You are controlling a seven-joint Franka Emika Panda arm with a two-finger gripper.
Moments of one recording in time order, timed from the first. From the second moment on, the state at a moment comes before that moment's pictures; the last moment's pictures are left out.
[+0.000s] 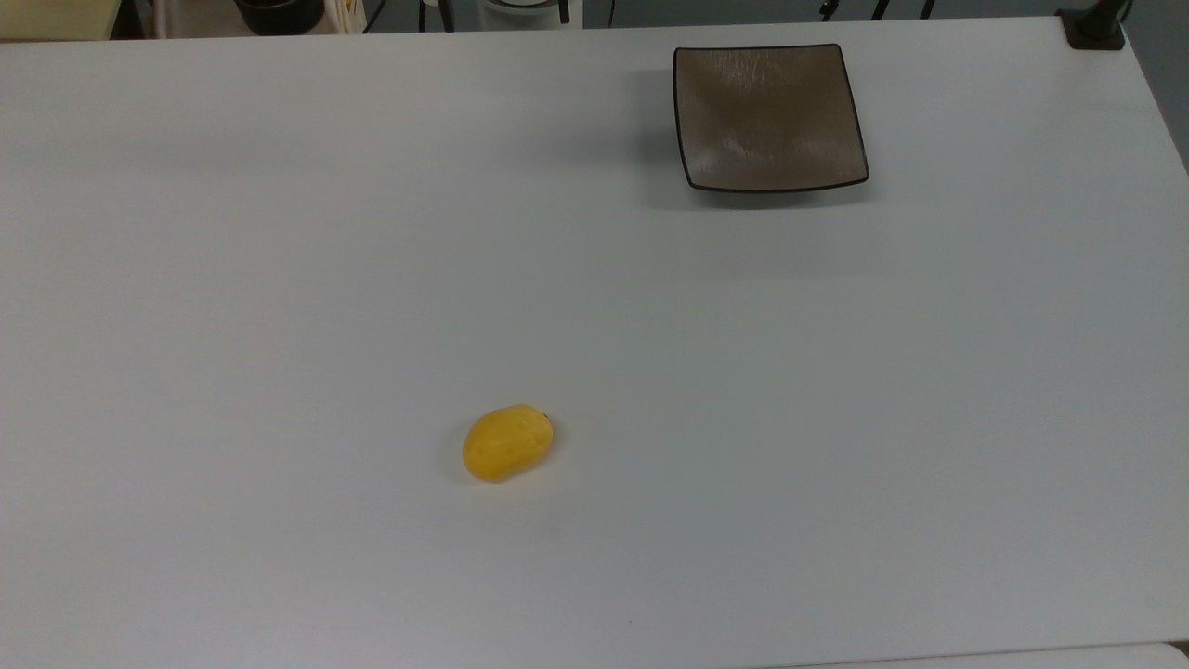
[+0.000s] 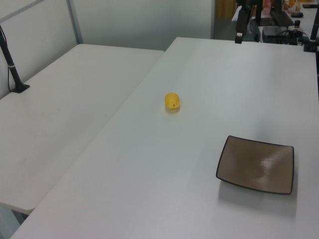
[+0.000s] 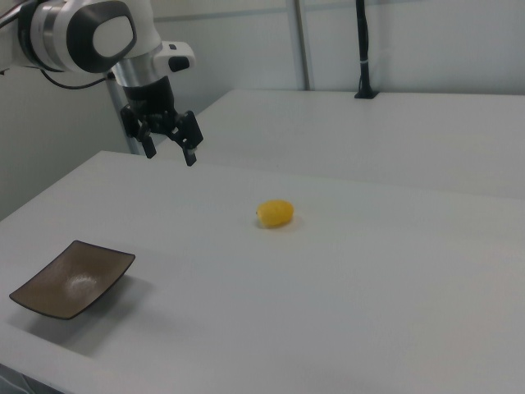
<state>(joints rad) 0.19 -0.07 -0.09 -1.70 0.05 1.72 -0.03</state>
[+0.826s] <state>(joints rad) 0.19 -0.07 -0.09 -1.70 0.05 1.72 -0.04</state>
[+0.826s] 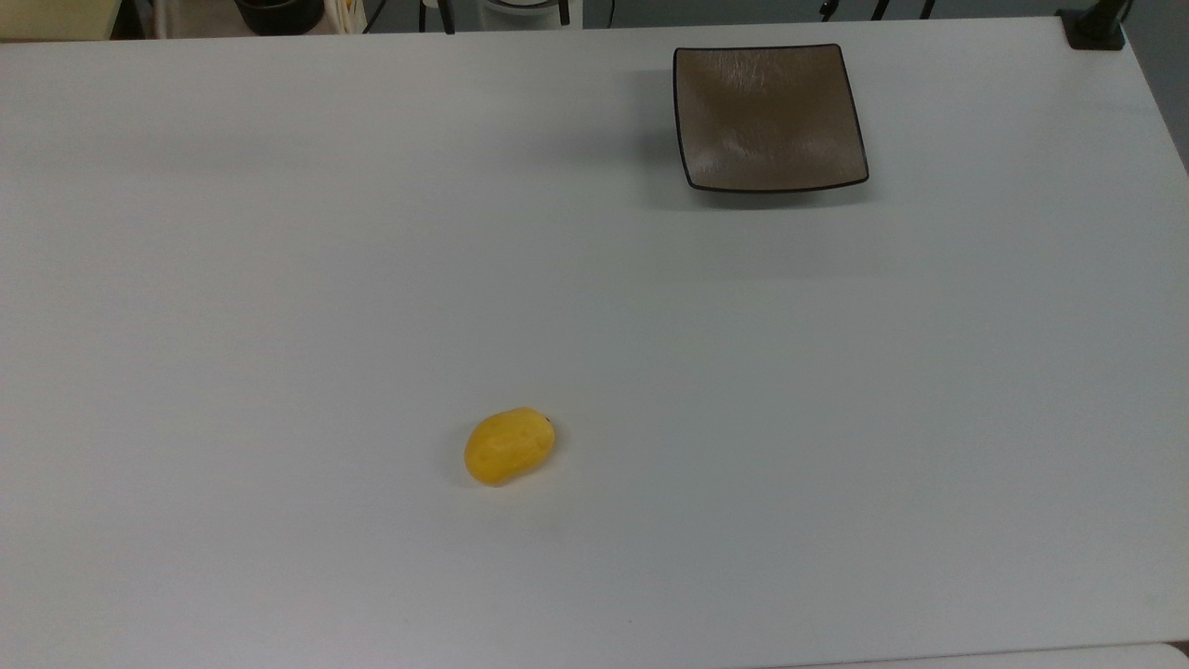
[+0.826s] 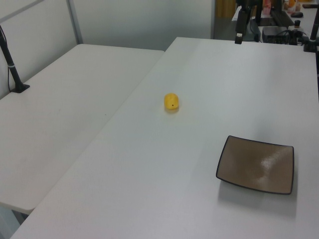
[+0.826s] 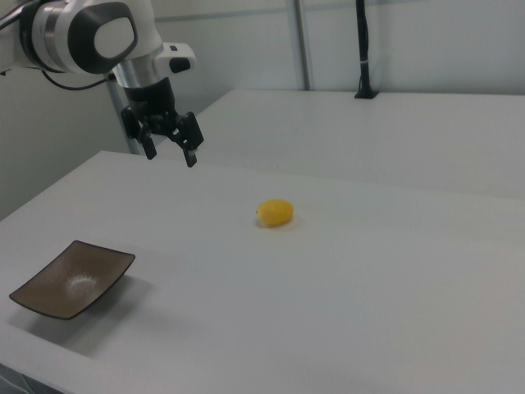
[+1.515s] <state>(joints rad) 0.19 0.08 -0.09 -1.58 0.05 1.79 0.21</state>
